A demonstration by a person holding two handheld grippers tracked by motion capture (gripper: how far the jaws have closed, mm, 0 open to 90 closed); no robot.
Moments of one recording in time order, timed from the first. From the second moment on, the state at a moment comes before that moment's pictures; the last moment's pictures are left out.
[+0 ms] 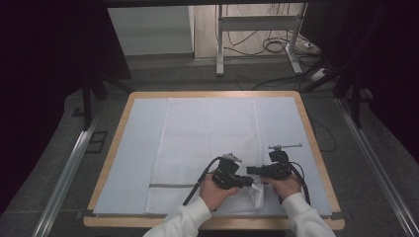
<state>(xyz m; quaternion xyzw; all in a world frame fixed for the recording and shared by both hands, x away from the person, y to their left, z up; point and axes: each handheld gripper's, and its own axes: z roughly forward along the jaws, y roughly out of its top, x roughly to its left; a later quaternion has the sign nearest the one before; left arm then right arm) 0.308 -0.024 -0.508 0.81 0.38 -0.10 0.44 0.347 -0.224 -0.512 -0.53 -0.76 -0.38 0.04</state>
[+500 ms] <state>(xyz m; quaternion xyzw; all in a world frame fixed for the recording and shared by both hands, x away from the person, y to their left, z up) 0.310 -0.025 -0.511 0.81 0.38 -0.10 0.43 0.345 -0.224 -0.510 -0.49 -0.79 -0.37 0.05</state>
